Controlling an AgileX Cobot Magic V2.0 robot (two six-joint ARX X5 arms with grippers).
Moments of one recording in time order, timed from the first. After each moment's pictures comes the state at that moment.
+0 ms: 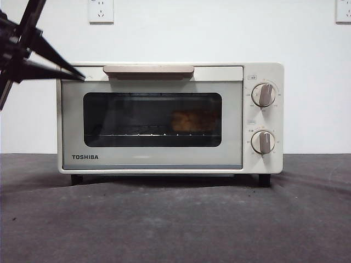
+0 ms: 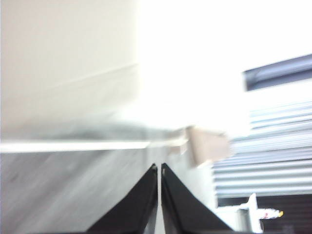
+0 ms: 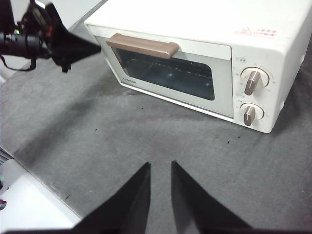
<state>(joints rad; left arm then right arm) -0.08 1.26 0.73 0.10 0.84 -0.83 0.71 0.55 0.98 -0.89 -0.05 0.32</state>
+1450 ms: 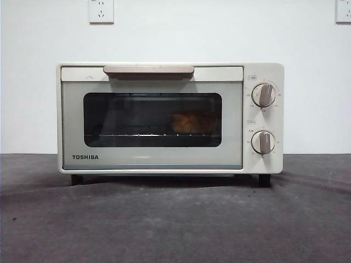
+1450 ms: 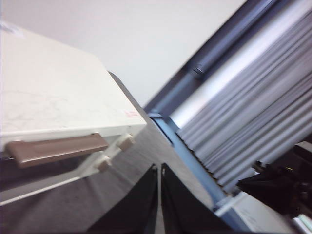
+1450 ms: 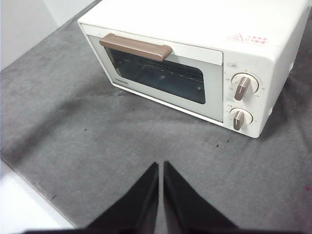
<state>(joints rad) -0.08 0.72 0.74 -0.05 0.90 -0.66 0.71 0.55 0.98 -0.89 -0.02 0.27</state>
